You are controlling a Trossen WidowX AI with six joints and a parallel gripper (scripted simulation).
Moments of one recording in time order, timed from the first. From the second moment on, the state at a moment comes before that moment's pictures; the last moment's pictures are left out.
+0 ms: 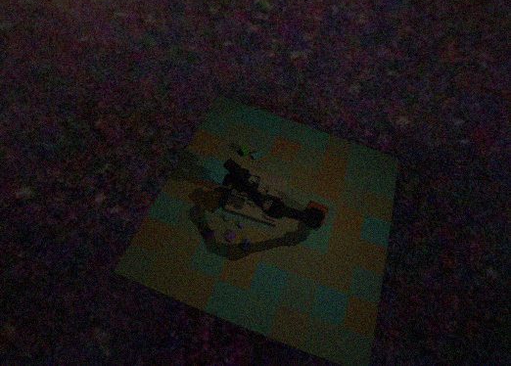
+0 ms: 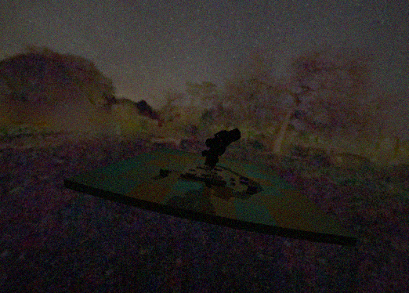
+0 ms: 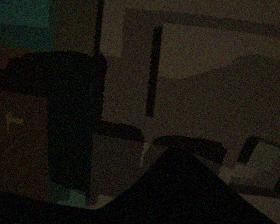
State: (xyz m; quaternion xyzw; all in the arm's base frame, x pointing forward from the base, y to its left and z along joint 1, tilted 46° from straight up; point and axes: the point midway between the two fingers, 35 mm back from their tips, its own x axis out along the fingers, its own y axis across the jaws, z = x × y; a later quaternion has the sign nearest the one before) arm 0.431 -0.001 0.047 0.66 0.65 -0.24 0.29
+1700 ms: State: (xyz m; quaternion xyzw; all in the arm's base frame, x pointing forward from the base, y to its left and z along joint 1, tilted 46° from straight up) arm 0.218 -0.028 0.024 0.41 0.68 0.13 0.59
